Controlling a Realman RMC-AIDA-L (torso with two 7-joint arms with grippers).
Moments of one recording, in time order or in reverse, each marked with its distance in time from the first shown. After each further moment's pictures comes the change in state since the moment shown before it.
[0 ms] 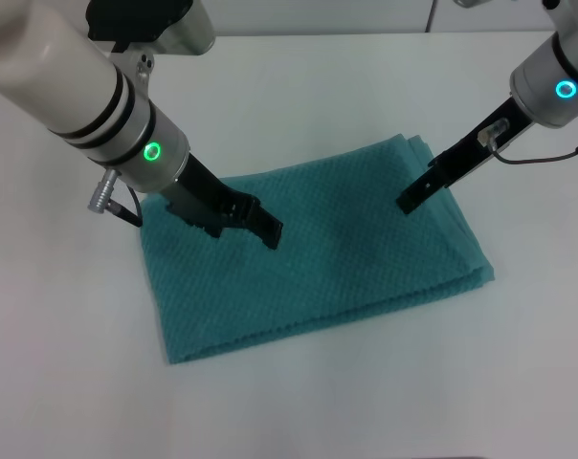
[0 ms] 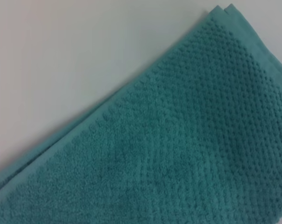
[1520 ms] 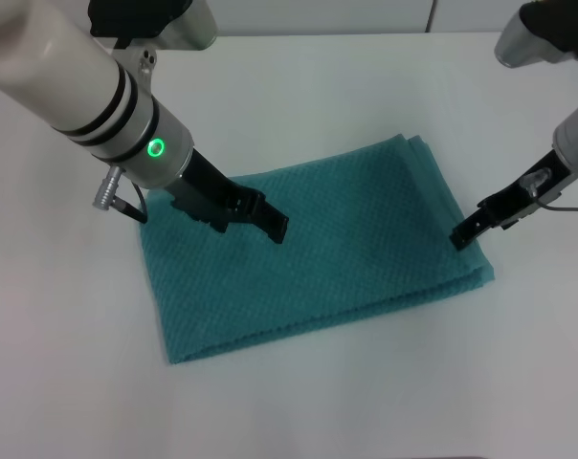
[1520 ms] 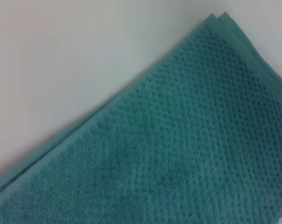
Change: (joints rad) left arm 0.000 0.000 0.000 0.001 -0.014 -0.015 0.002; right arm -0.058 -0.035 0.004 0.169 -0.074 0.150 0.052
